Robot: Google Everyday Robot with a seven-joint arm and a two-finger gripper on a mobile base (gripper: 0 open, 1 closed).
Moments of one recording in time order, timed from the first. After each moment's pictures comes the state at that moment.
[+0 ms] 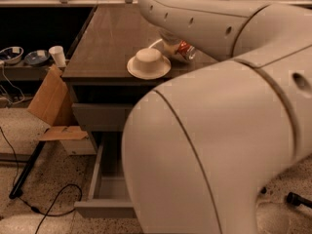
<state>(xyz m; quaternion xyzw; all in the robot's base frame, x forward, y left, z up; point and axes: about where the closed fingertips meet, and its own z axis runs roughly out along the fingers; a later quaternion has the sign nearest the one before) 0.799 -0.096 0.867 -0.34 0.87 -0.24 0.27</state>
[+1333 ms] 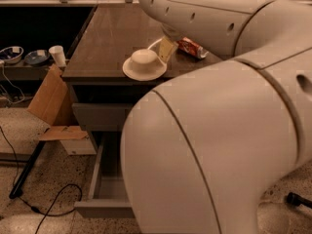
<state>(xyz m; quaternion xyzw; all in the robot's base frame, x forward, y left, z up) 0.792 -0.108 0.880 -0.31 0.88 -0.25 0.26</state>
